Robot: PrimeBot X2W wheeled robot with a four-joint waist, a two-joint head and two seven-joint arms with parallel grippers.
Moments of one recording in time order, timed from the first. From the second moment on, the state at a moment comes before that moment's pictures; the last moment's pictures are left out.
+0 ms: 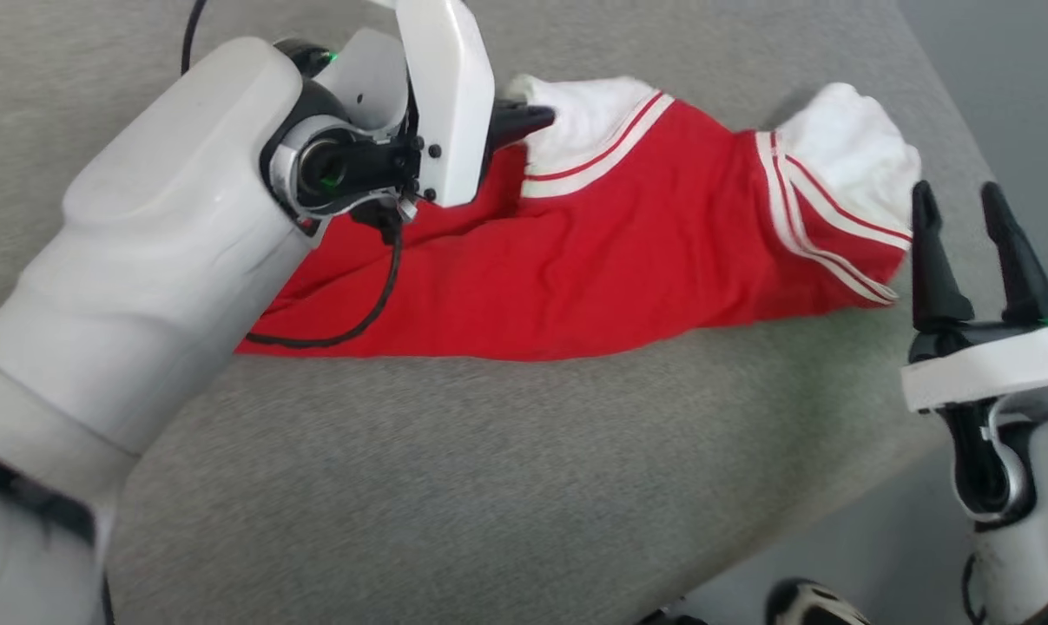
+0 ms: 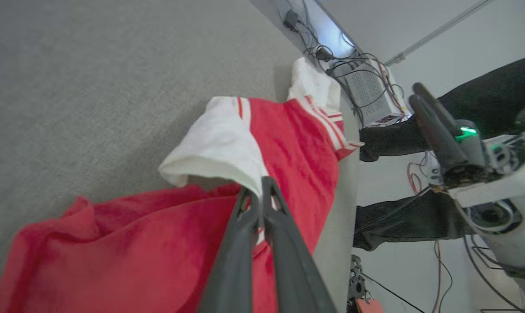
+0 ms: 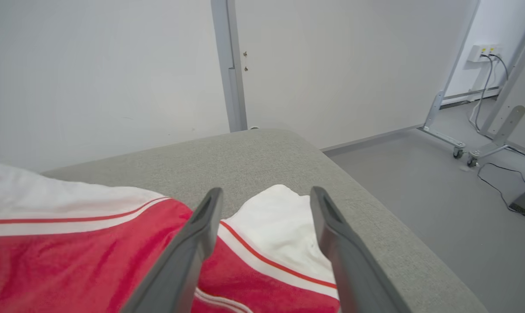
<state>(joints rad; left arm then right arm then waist) -1.31 0.35 -1.02 0.61 -1.33 -0.13 0.67 -0.37 -0.19 -0.03 0.22 0.45 0.13 -0.18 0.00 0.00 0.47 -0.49</state>
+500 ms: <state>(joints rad) -1.07 0.78 -0.96 0.16 -1.44 -0.13 0.46 -0.30 -0.24 -0.11 0.07 0.41 0.13 -0.04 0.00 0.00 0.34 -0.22</state>
